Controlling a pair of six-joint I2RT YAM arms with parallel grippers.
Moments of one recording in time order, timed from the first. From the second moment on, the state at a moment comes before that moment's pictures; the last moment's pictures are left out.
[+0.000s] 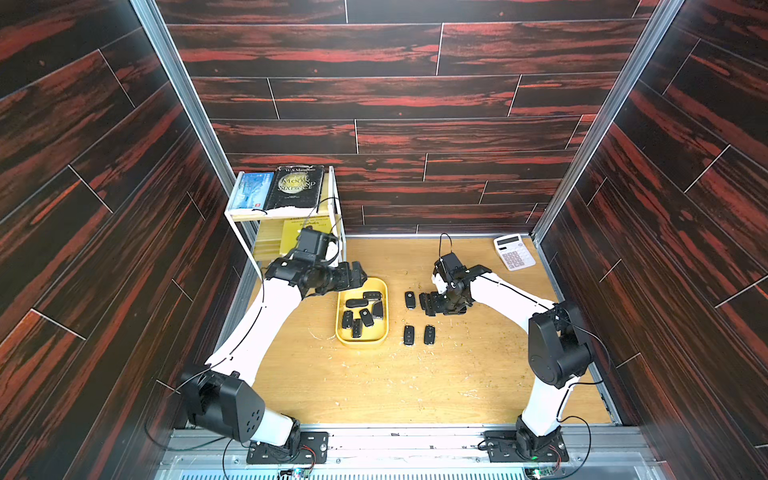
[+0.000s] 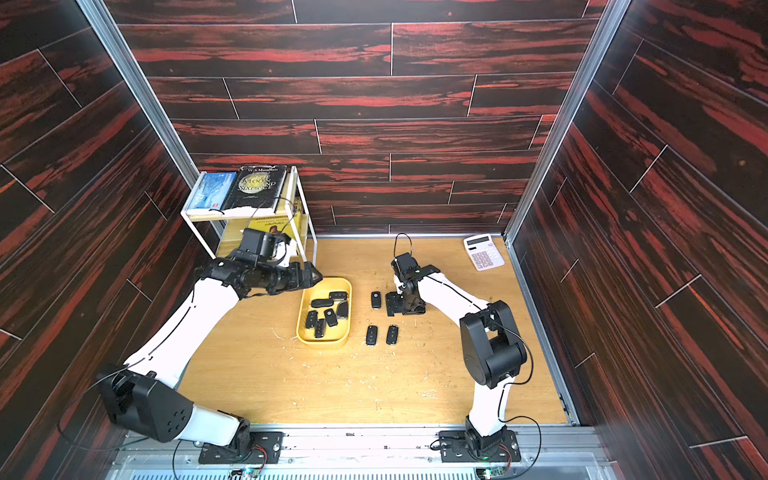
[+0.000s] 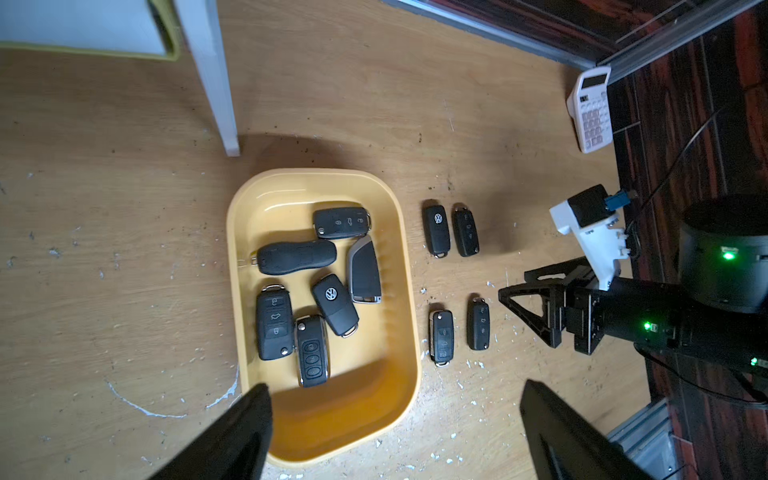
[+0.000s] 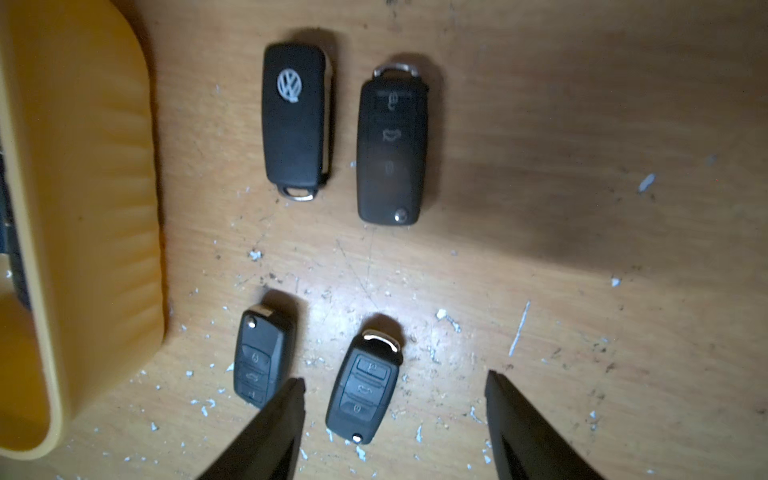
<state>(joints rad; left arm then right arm) -0.30 1.50 1.47 -0.88 0.29 -0.38 0.50 1.84 1.36 -0.80 -0.12 0.31</state>
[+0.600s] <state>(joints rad) -0.37 1.56 1.46 -0.97 0.16 -0.35 0.73 1.84 1.25 -0.77 0.04 0.46</state>
